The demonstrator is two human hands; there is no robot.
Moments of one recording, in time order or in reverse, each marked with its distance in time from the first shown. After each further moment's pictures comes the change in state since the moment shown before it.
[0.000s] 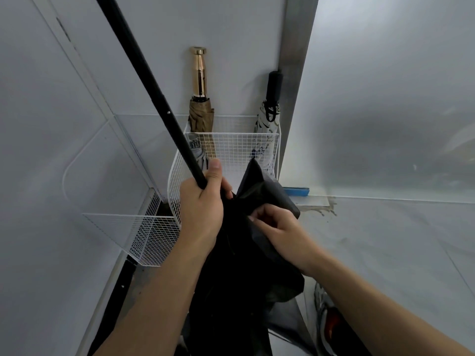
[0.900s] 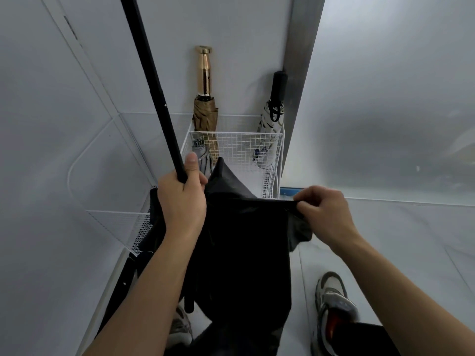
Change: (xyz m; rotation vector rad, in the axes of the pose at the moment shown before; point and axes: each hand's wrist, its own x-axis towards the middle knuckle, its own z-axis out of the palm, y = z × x) left_hand 0.022 -0.009 -0.026 0.176 0.209 0.077; right_hand 0.007 0.001 -0.051 -0.289 0.493 0.050
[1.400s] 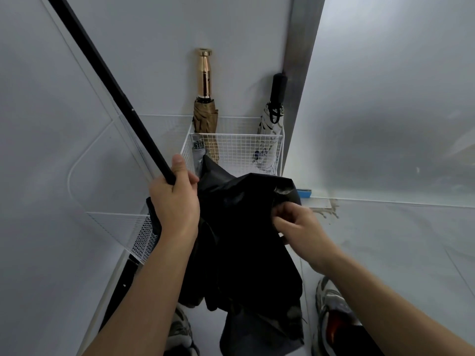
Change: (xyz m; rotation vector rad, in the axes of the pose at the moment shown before) left_hand 0.001 0.004 0.001 -0.134 0.109 -0.092; right_hand -0.022 -0.006 0.024 0.355 -0.431 0.124
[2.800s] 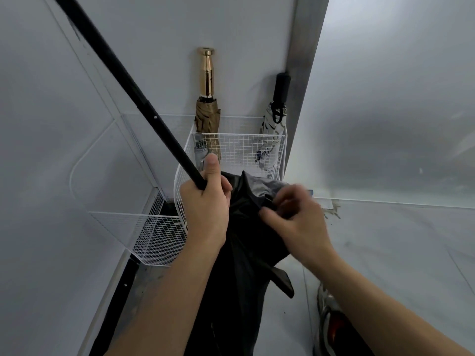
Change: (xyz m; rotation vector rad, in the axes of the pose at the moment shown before) left_hand -0.030 0.013 0.019 -0.152 -0.198 -0.046; right_hand -0.004 -0.010 0.019 -0.244 0.327 -0.347
